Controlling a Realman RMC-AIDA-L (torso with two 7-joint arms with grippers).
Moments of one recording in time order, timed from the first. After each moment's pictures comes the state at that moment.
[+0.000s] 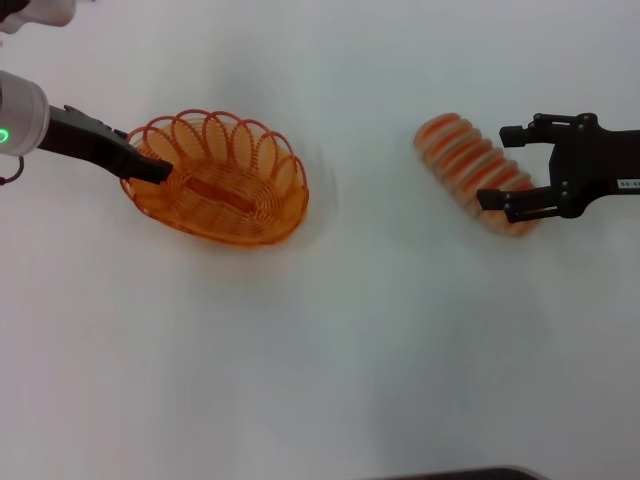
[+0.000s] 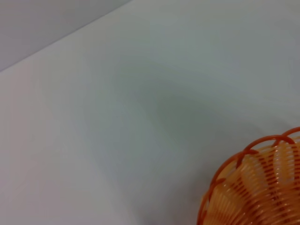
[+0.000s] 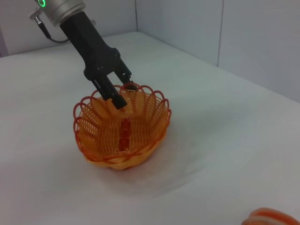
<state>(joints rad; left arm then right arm) -0.72 -2.13 0.94 0.90 2.67 1.21 -2.13 0.41 2.07 -0.69 -0.90 -2.16 -1.55 1.34</state>
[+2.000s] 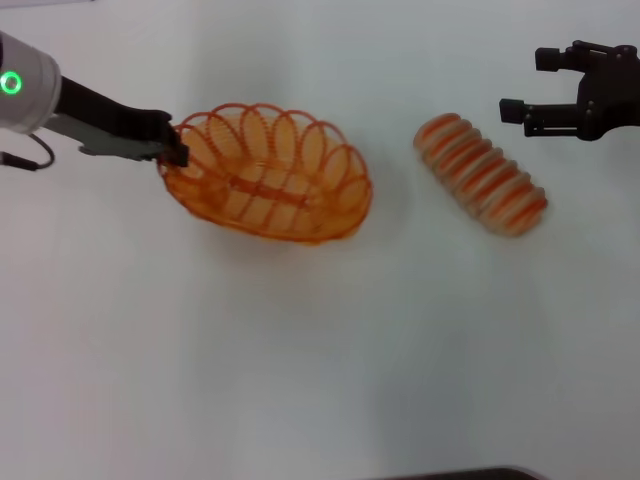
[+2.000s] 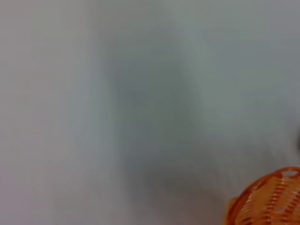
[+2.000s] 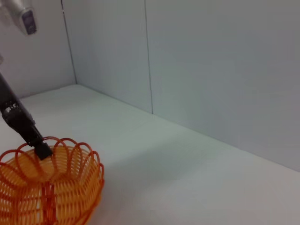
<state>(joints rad) -0.83 -2.13 0.79 0.92 2.68 1.48 -2.66 0.45 2.07 -0.53 -0.90 -2.10 -1.51 1.41</state>
